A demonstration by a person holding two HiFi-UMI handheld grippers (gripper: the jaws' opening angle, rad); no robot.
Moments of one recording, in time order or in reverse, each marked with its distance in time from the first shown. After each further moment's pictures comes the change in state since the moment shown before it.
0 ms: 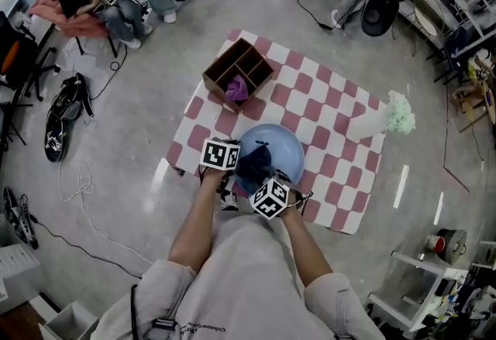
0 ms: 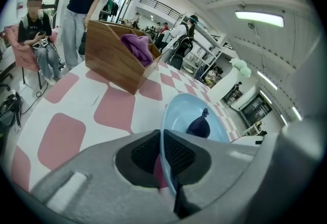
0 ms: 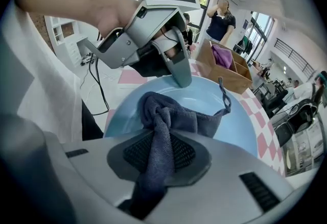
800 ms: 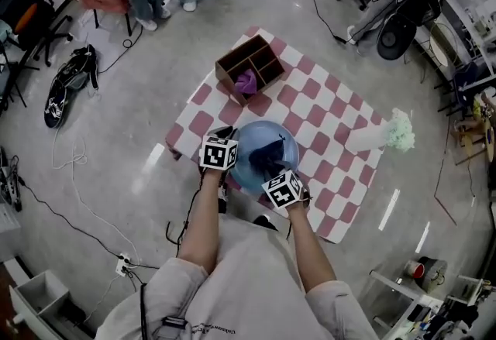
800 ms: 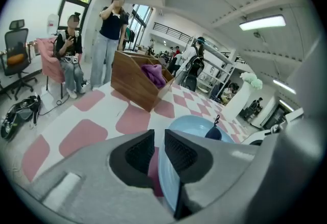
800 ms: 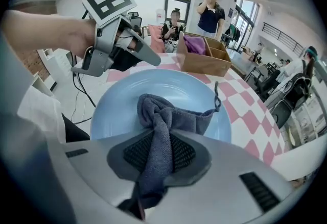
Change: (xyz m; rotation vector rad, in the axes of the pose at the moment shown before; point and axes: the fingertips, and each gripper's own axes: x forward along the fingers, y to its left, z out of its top) left arm -0.029 0.015 0.019 -0.046 -0.278 0.196; right arm -0.022 -0.044 -0.034 0.154 0.017 -0.009
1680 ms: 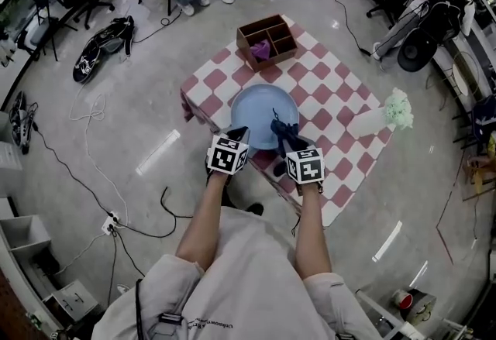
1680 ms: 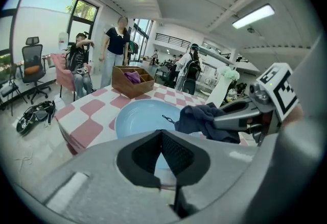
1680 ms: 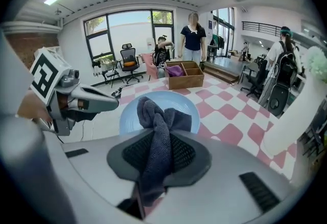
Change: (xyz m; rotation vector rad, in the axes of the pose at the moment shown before) left arm -0.097 -0.128 -0.081 0.024 -0.109 0.115; right arm -0.101 -0.026 -0.038 0.182 -0.282 0.059
